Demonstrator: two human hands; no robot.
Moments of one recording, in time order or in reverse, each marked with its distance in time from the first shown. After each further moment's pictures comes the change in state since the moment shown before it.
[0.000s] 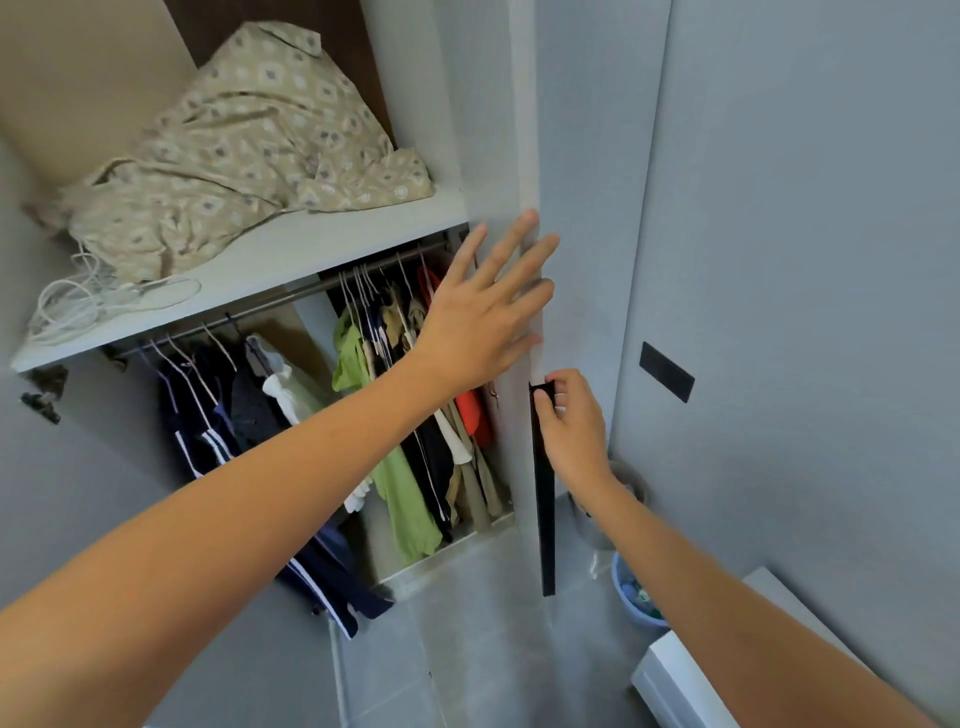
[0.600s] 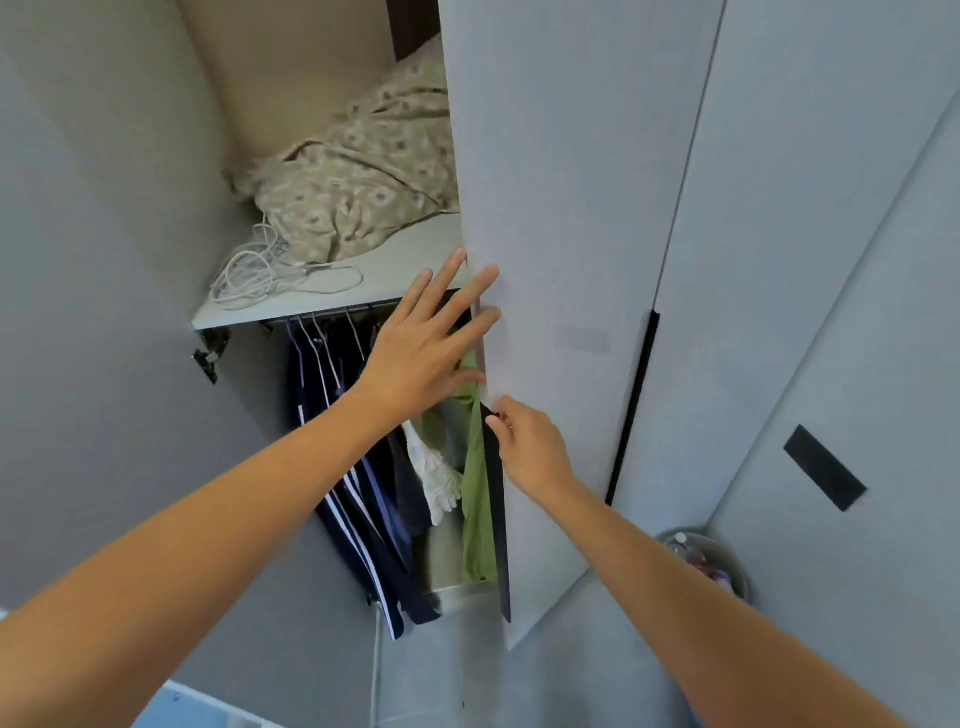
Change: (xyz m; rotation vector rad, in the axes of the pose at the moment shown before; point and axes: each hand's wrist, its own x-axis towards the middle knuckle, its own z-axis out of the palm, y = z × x) left_hand -0.178 -0.182 0.006 0.094 -0.127 -0.261; right_hand 0.038 -0.084 0.222 -0.263 -0.488 -0.303
